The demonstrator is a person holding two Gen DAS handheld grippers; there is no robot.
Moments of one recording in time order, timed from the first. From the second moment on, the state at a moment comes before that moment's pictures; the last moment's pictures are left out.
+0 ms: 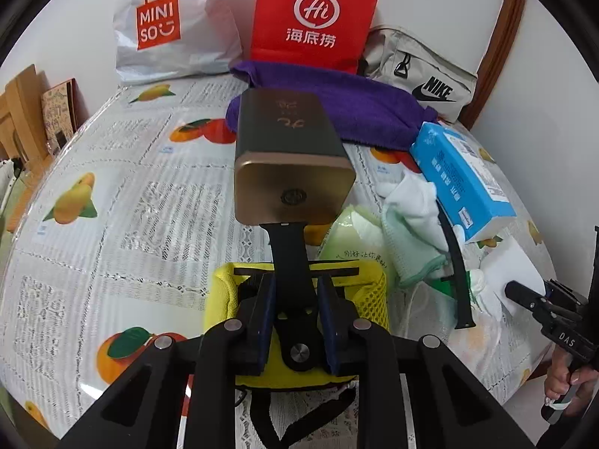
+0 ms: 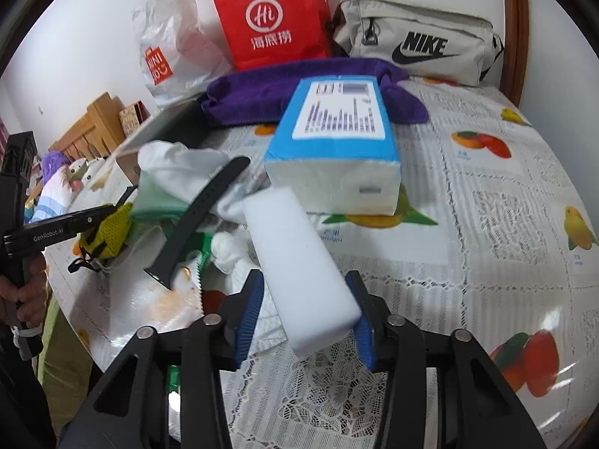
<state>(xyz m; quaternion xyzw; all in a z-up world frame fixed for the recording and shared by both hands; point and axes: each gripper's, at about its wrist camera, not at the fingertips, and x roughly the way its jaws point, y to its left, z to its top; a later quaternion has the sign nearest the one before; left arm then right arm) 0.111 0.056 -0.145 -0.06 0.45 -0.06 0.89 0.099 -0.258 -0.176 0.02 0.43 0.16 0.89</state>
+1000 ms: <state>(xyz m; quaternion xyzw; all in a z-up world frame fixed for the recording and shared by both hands) 0.109 0.057 -0.083 -0.07 0.41 -0.06 0.91 0.097 -0.262 -0.111 0.00 0.37 0.16 0.92</state>
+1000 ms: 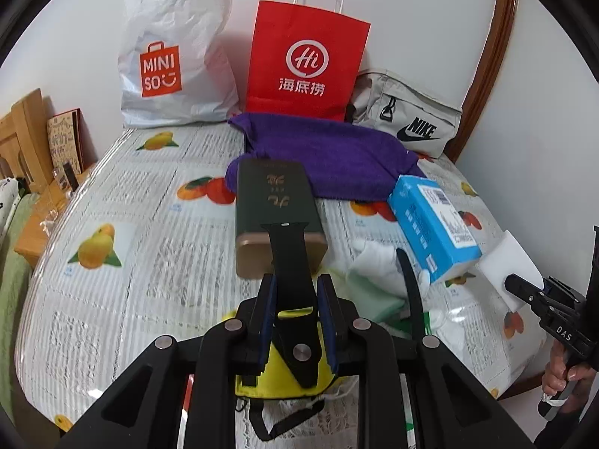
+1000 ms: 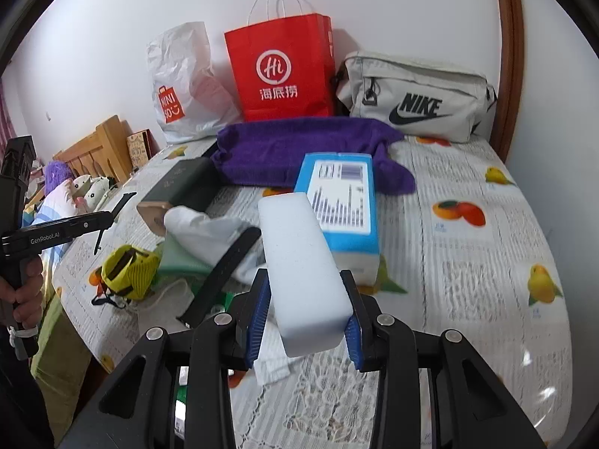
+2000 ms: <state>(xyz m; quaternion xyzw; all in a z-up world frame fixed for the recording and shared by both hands) 0.226 0.052 -0.062 -0.05 0.42 -0.05 0.91 0.232 -0.253 -0.073 0.00 0.35 0.15 0.92</state>
